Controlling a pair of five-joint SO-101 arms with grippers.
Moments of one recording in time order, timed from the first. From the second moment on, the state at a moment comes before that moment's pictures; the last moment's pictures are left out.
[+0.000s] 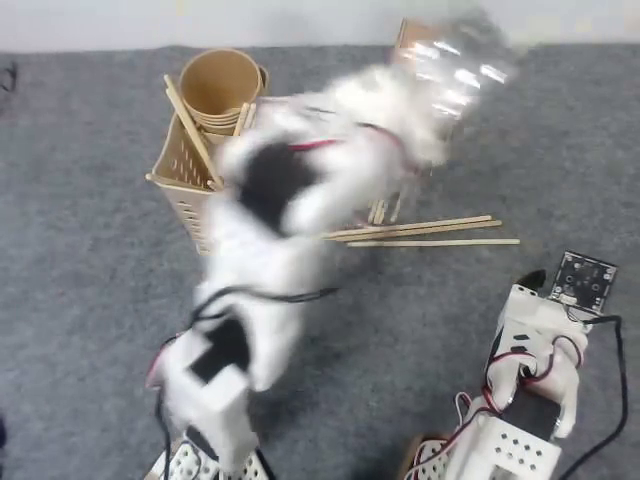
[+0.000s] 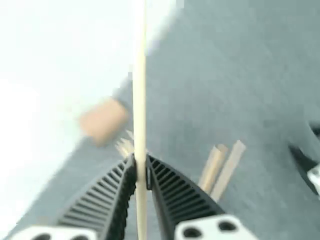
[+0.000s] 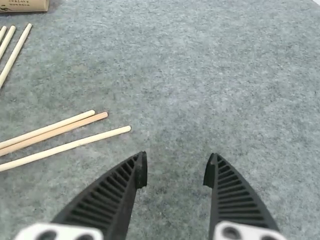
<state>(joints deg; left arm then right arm) 31.9 15.2 -72.0 99.4 -13.1 23.3 -103.3 92.8 49.2 4.1</state>
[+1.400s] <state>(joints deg) -4.5 -39.9 34.3 31.5 7.6 19.2 -103.3 93.8 49.2 4.3</state>
